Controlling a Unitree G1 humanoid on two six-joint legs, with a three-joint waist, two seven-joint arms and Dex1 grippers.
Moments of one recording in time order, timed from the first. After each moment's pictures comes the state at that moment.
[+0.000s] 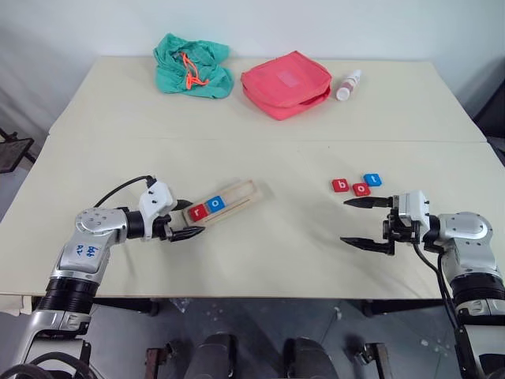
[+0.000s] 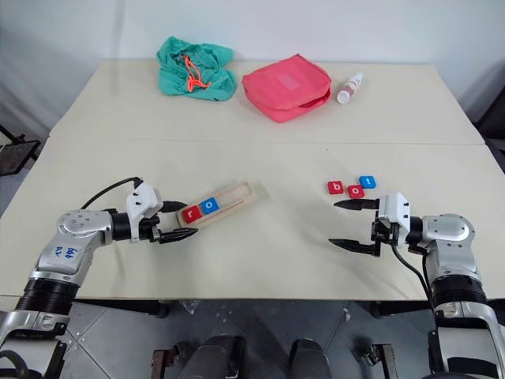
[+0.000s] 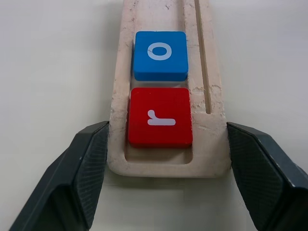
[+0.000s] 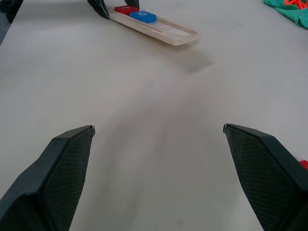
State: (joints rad) left arm -0.48 0.70 -0.03 0.23 -0.21 0.19 -1.01; right arm -0.52 -0.72 -0.07 0.66 0.42 -0.37 1.54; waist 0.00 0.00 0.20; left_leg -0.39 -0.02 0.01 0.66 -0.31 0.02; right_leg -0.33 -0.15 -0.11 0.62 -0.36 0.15
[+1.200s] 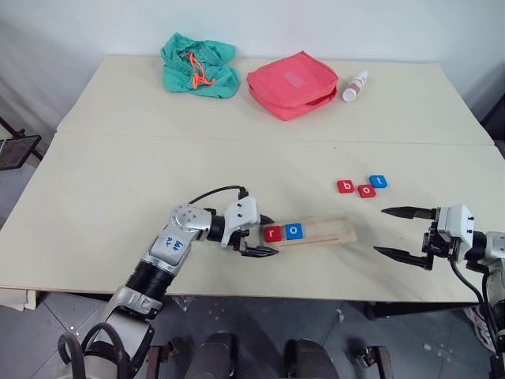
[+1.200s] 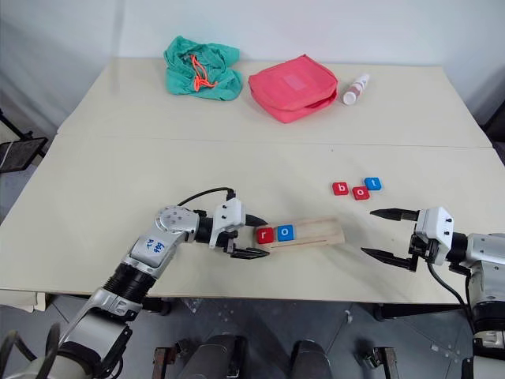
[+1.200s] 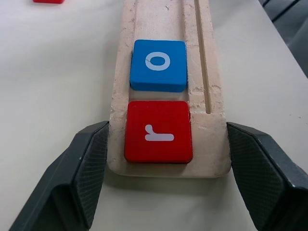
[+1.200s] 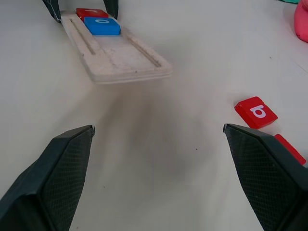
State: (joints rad) left arm -0.63 0.37 -0.32 0.24 -0.09 0.20 -1.07; right arm -0.33 -0.84 -0.21 0.58 0.42 -0.39 1.50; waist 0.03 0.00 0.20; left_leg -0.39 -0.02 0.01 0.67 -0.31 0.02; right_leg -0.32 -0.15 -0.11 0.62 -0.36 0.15
